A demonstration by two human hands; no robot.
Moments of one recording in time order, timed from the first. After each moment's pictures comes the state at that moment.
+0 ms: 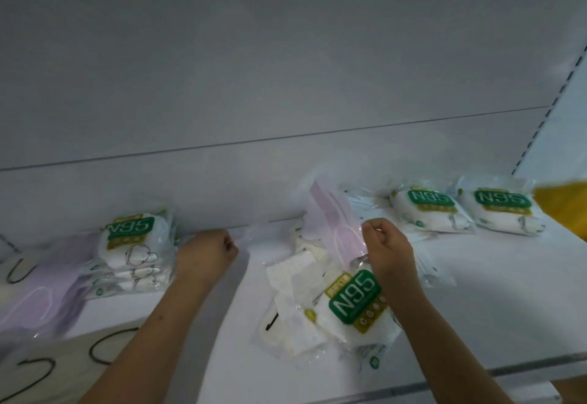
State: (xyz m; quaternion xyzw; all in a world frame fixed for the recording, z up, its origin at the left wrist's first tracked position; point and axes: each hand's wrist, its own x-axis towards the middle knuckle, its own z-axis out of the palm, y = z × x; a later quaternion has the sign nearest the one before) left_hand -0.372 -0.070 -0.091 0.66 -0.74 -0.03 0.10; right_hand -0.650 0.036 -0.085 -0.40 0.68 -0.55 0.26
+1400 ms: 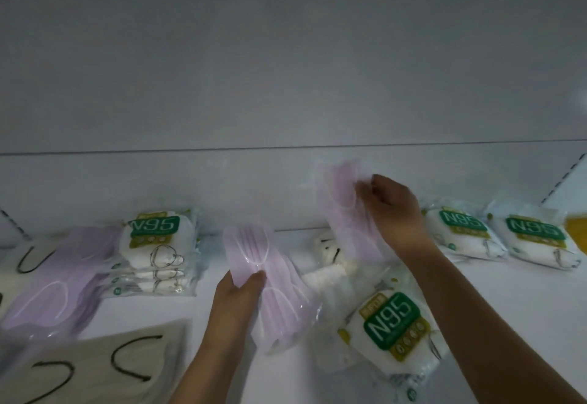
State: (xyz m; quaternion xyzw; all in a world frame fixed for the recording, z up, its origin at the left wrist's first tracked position) left_hand -0.378 0.002 -0.086 0.62 -0.37 -0.53 0.44; right_hand -0.619 -0.042 -0.015 -0.55 0.67 -0.48 0.16
